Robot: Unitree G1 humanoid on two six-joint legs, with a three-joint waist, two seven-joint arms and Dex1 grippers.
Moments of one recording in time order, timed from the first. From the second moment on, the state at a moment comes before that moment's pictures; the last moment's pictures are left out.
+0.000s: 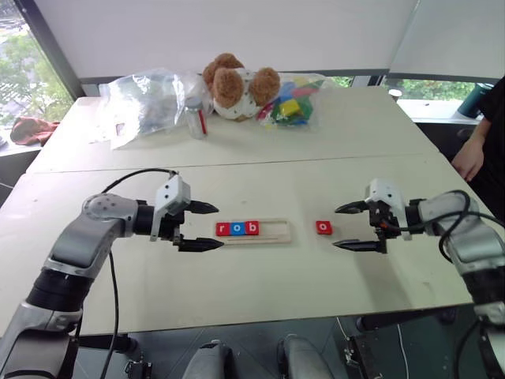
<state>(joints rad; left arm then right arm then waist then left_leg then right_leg) -0.47 0.76 -0.10 -0.08 -0.42 0.48 -1.26 -0.58 -0.88 0.13 0.37 0.16 0.08 1.41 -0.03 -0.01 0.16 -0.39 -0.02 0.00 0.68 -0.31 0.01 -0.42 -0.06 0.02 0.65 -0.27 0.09</state>
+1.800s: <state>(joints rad) -0.31 0.80 -0.06 -0.16 -0.39 0.49 -1.15 -0.84 -0.48 0.34 0.44 -0.05 0.24 1.37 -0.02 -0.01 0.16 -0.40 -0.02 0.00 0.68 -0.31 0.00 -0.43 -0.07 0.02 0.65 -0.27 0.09</state>
